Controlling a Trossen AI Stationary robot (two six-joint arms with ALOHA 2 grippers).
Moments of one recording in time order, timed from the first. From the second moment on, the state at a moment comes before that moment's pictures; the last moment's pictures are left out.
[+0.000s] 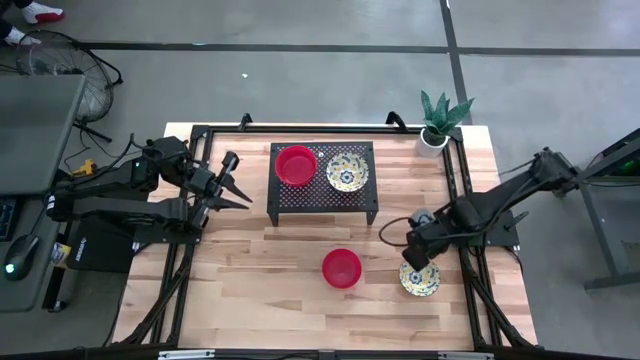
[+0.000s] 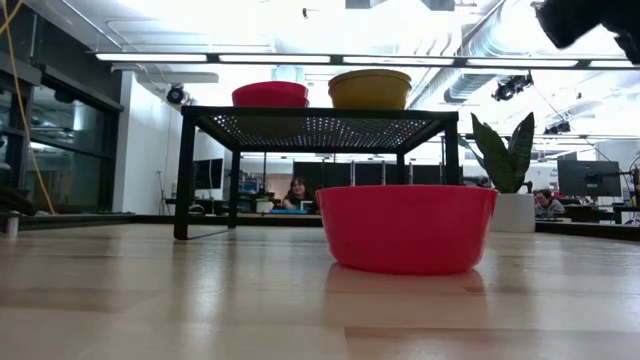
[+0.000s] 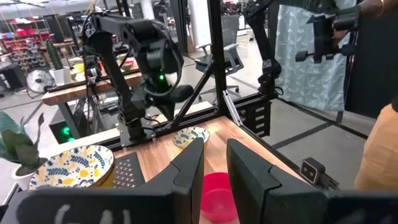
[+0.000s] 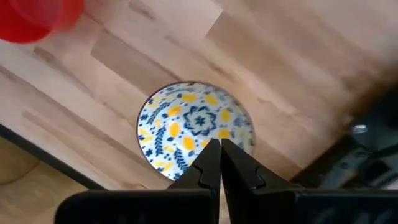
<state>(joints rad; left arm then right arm) 0.16 0.63 0.82 -0.24 0.54 0.21 0.45 1.22 1.02 -1.21 -0.10 1.42</state>
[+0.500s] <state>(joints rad) 0.16 0.63 0.82 -0.24 0.54 0.21 0.47 1.22 0.85 -1.05 -0.14 1.26</state>
